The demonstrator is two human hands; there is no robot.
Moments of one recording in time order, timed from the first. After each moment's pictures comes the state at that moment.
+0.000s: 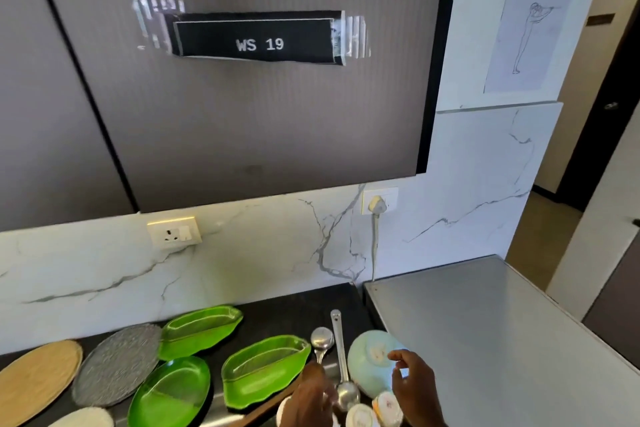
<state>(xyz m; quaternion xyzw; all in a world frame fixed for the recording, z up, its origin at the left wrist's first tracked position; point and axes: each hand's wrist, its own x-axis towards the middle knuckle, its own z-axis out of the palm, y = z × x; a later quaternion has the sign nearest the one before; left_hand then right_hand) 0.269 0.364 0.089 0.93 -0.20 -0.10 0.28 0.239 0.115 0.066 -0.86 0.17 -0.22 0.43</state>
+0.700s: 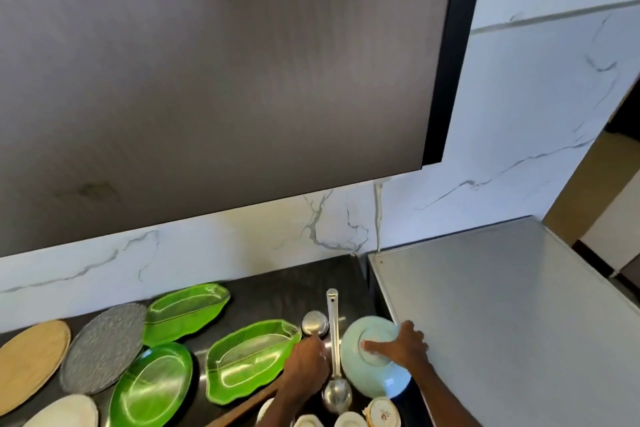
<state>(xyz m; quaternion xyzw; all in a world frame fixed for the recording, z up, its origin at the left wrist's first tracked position) 0.373 0.289 0.073 0.97 -0.04 -0.19 0.16 0.362 0.060 0.037 -0.82 0.35 0.21 0.40</state>
